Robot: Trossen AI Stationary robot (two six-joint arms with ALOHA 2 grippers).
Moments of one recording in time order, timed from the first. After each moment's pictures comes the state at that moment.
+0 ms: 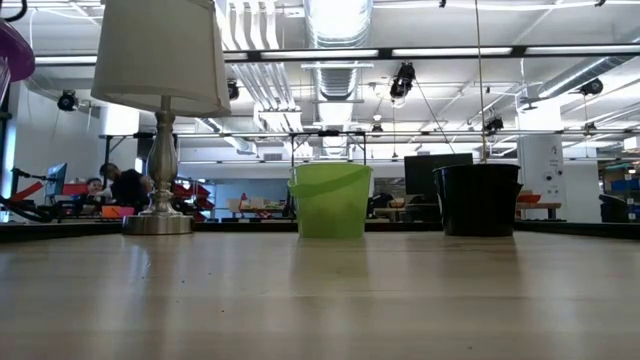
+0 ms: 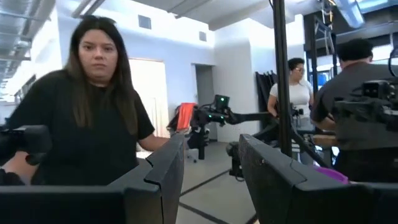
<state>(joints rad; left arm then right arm) -0.67 0.33 0.38 0.25 -0.09 -0.09 0.50 0.07 0.41 -0.01 -0.25 0.16</state>
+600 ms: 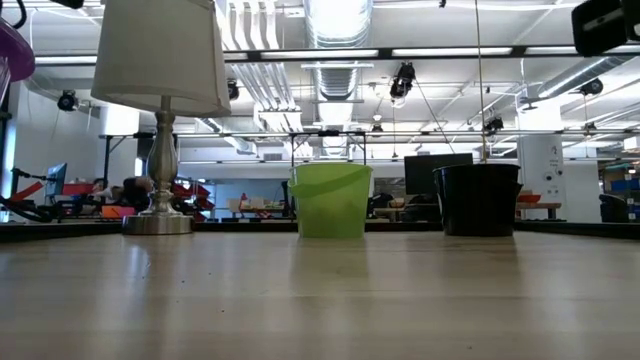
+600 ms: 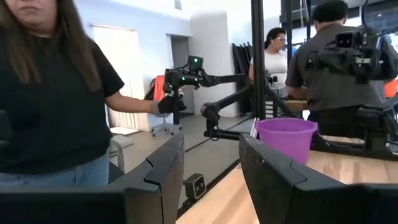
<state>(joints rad) -0.67 0.30 0.32 0.25 -0.09 -0.09 0.50 0.00 0.14 0.08 -0.15 0.12</state>
